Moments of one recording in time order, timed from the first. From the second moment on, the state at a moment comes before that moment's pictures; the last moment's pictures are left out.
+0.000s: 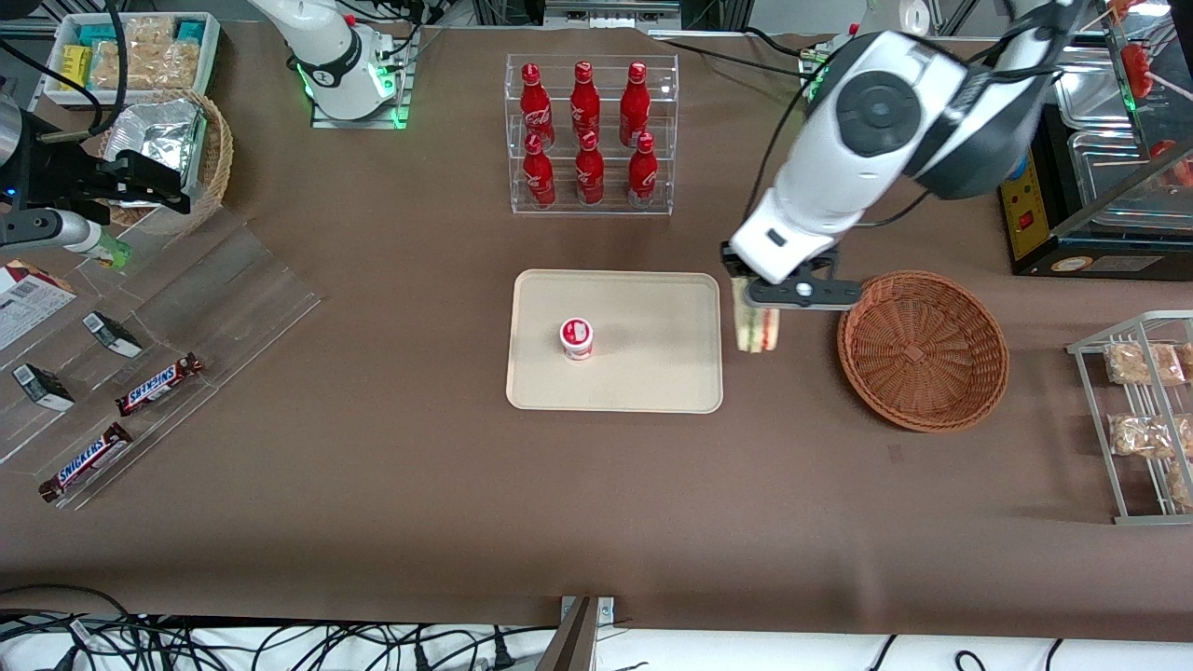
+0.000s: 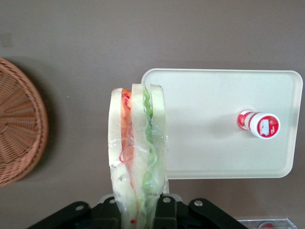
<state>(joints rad) 0.03 0.30 -0.64 -1.68 0.14 1.91 -0.64</state>
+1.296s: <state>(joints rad) -0.16 0.74 -0.63 -1.69 0.59 2.18 -0.97</state>
